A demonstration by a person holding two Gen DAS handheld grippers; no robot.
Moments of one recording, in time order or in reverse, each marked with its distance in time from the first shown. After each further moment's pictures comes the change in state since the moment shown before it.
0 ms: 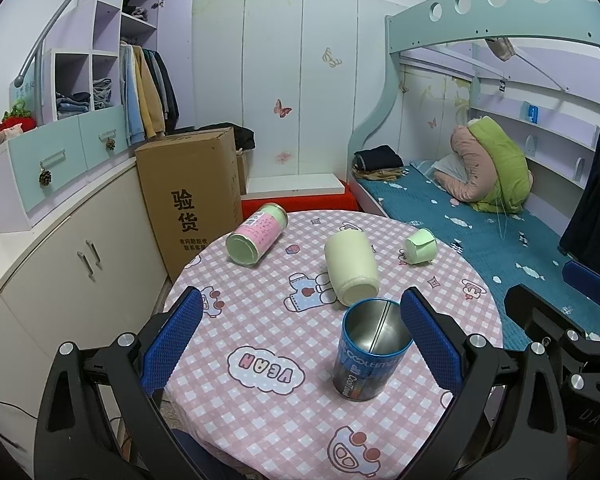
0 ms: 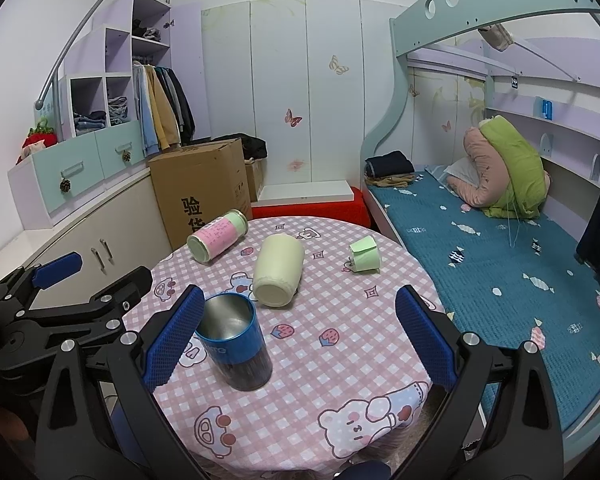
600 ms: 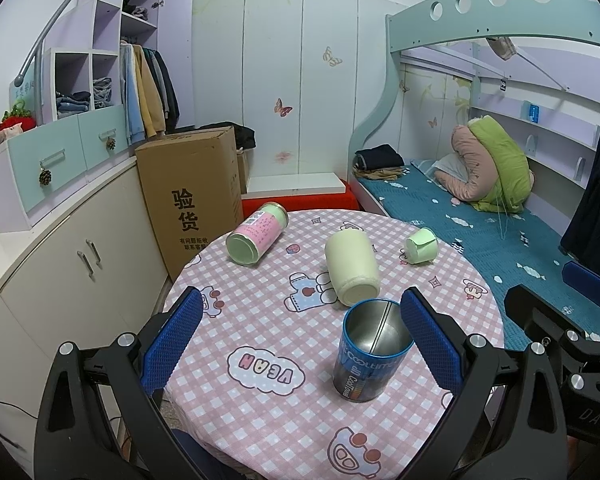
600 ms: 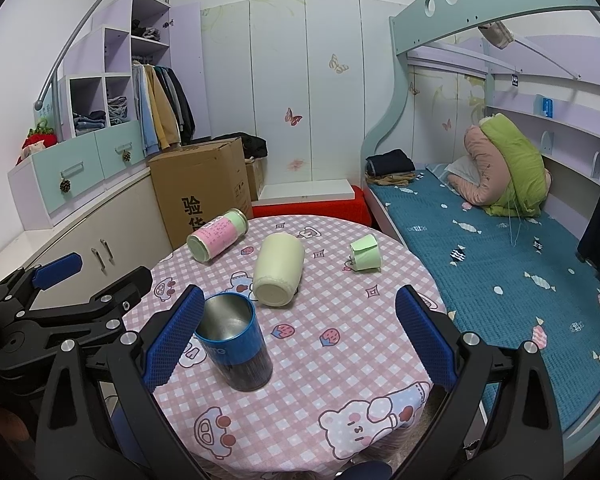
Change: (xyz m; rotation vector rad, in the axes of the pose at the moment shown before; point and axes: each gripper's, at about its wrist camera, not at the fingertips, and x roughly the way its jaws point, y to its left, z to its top) left arm 0.000 0.000 0.000 -0.001 0.002 0.001; right arm 0.001 0.000 0.000 0.003 0.004 0.000
